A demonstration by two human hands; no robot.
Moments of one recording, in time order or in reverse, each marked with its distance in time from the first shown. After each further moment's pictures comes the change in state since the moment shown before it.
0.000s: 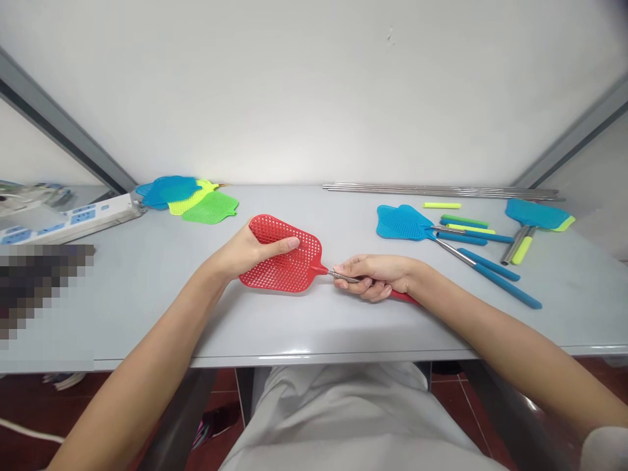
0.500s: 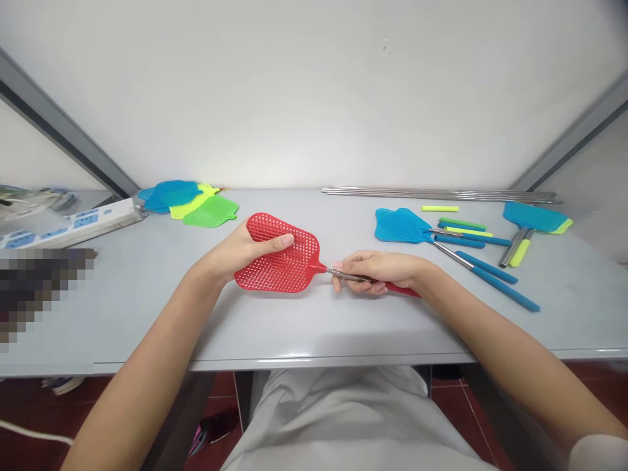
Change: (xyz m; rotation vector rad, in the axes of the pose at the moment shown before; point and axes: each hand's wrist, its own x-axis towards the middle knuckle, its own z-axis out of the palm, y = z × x) left_hand -0.002 0.008 -0.006 -0.220 -0.074 -0.021; right_hand -0.011 -0.009 0.006 -0.318 0.140 -0.127
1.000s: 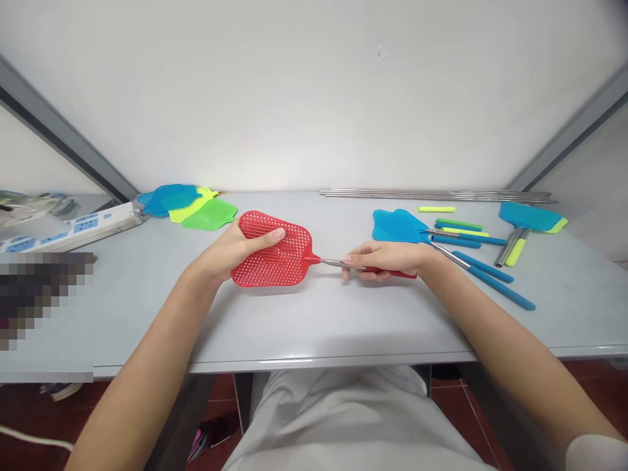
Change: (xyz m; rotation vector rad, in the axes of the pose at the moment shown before) left_hand 0.005 -0.007 -0.007 -0.050 0.117 -0.029; right_hand -0.013 -0.005 -0.019 -0.215 0.115 0.029
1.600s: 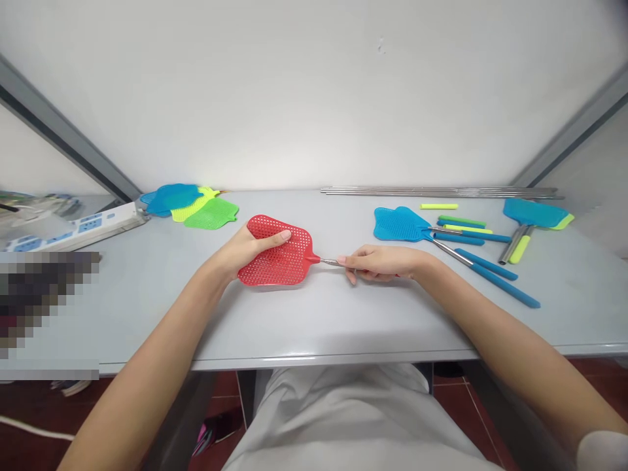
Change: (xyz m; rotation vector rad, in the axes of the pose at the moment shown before) left_hand 0.006 -0.004 0.008 0.066 0.050 -0.079; right_hand 0.010 0.007 0.004 -0.102 0.071 0.108
